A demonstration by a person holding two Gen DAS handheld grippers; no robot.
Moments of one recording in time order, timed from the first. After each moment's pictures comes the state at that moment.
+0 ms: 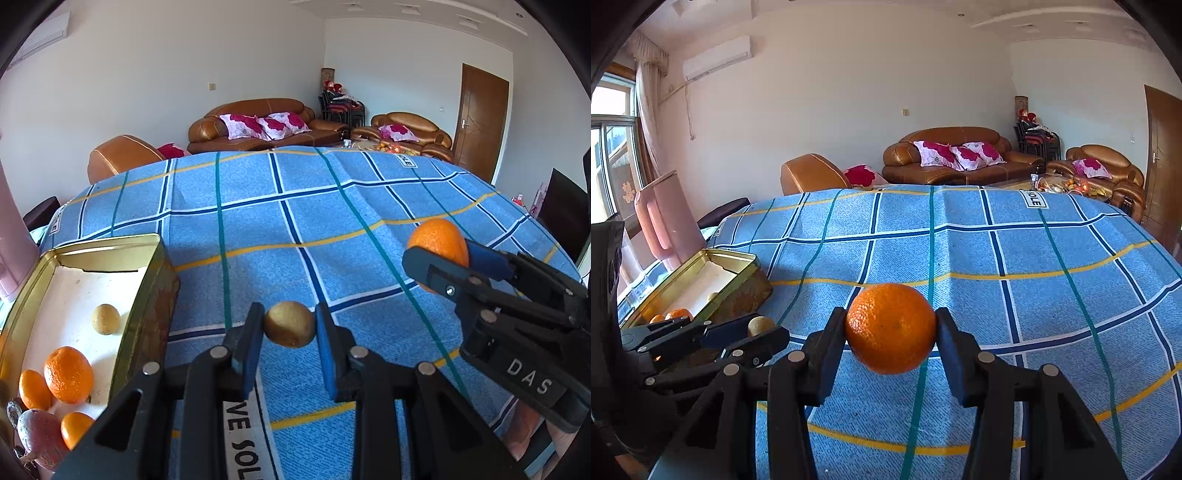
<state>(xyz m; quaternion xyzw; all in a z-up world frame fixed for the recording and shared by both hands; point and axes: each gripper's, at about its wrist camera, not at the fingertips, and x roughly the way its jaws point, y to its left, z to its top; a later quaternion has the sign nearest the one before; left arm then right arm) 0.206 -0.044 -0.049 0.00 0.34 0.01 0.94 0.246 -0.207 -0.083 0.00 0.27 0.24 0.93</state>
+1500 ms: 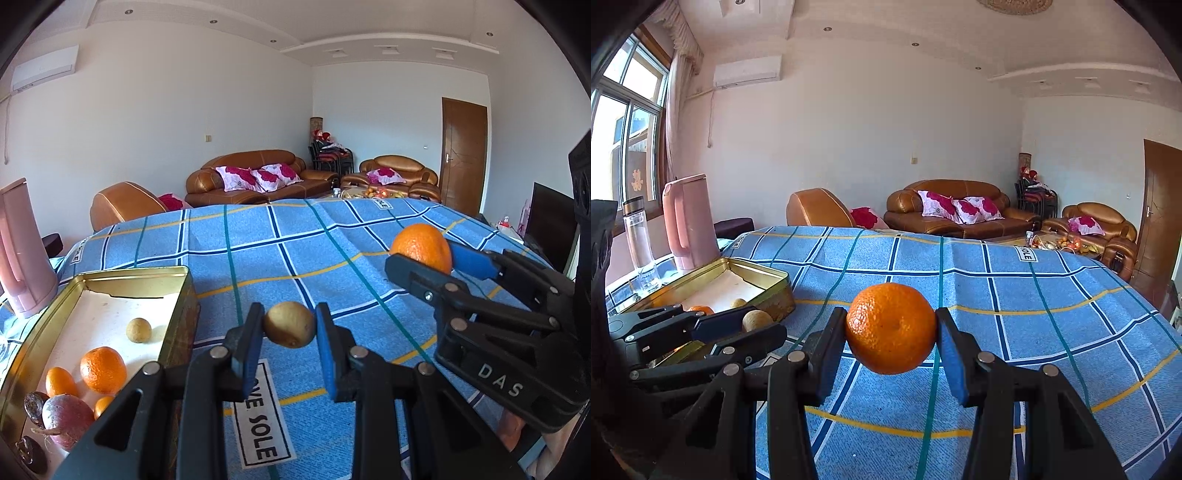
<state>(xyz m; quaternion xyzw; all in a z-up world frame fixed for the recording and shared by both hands) 0.142 -0.043 -0.031 0.01 0.23 -0.01 0.97 0.184 -0.203 -0.066 -0.04 0.17 0.24 0.96</state>
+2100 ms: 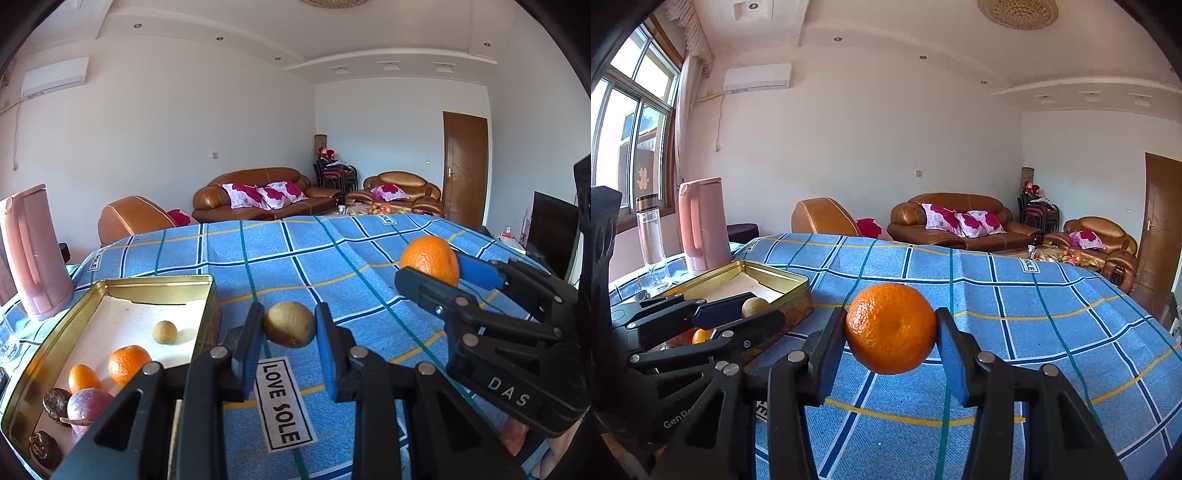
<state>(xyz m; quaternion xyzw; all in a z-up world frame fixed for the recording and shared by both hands) 0.112 -0.029 -0.025 0.01 0.20 0.00 0.98 0.153 -0.195 -0.063 -0.04 0.14 0.25 0.96</state>
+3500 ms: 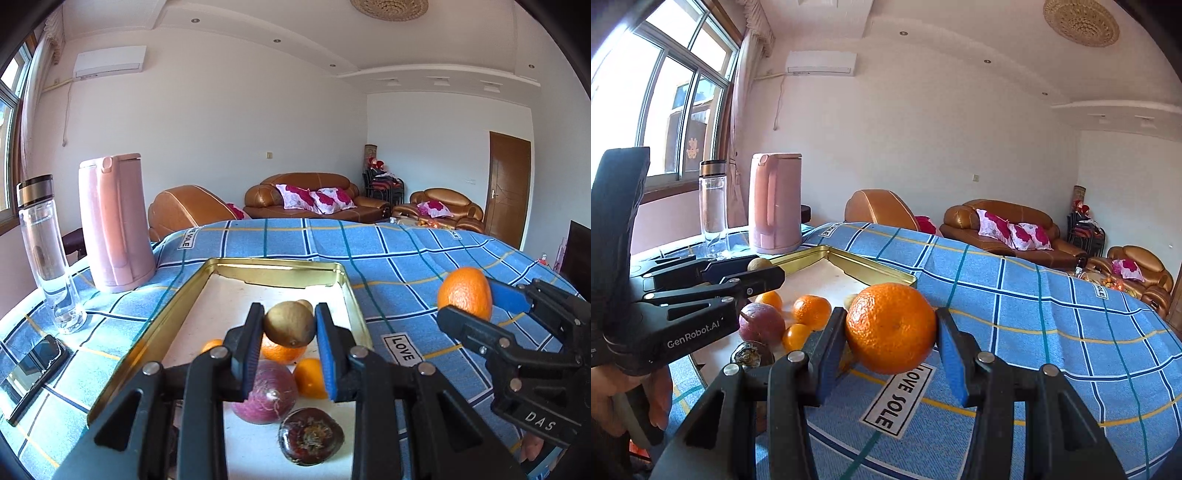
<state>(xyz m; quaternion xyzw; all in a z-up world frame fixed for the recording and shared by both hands) 0.055 0.088 -0.022 -0.02 0.19 0.09 0.98 0.103 -0.093 -0.066 -0.11 0.13 0.34 0.92</state>
